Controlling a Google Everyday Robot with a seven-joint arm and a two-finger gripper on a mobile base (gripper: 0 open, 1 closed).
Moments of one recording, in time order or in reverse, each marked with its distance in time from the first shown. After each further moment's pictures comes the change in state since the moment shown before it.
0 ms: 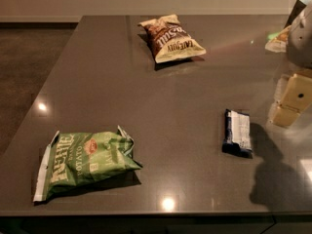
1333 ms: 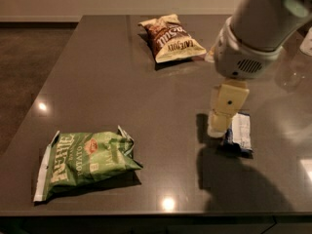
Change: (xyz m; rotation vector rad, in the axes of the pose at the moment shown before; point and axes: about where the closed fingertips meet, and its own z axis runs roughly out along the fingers) arm -0.087 0.017 0.052 -0.081 -0.032 -0.136
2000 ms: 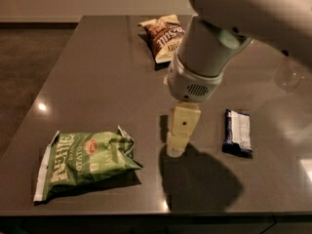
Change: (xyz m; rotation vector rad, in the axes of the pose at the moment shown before) arm -0.071 0.032 0.057 -0.122 -0.077 -0.098
